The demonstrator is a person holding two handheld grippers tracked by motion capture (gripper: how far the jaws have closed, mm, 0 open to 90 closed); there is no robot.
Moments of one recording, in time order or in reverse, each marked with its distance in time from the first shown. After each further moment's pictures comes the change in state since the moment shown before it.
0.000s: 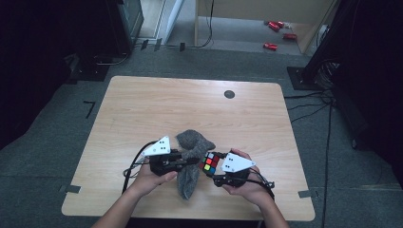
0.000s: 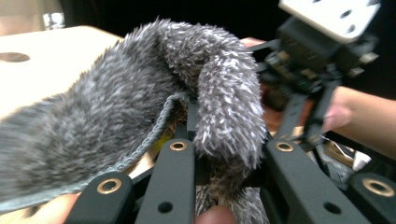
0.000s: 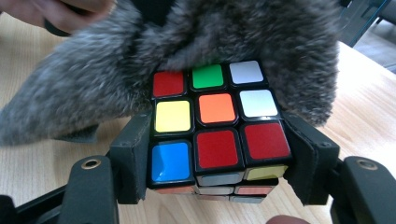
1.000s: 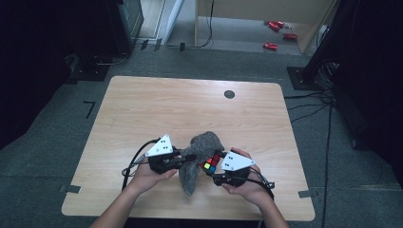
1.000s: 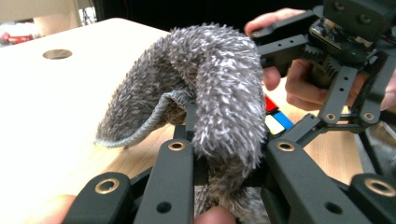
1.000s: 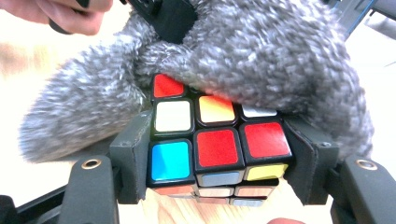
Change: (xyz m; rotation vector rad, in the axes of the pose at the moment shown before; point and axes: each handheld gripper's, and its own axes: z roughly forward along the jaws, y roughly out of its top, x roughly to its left) left arm 0.009 0.001 -0.007 0.048 0.127 0.039; right arm -0.001 0.008 -0.005 0.009 -0.021 0.025
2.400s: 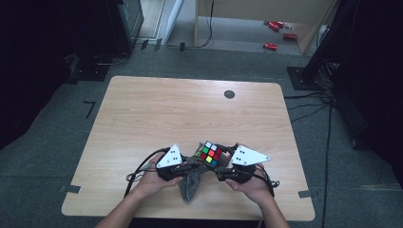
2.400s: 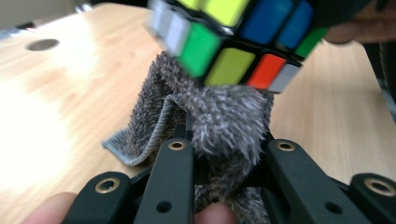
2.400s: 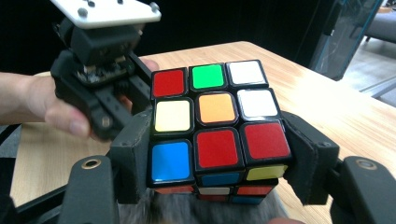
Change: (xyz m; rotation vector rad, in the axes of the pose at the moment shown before) left arm -0.004 -0.028 0.021 0.041 0.073 0.099; right arm -0.010 0.017 -0.022 -0.184 0.026 0.122
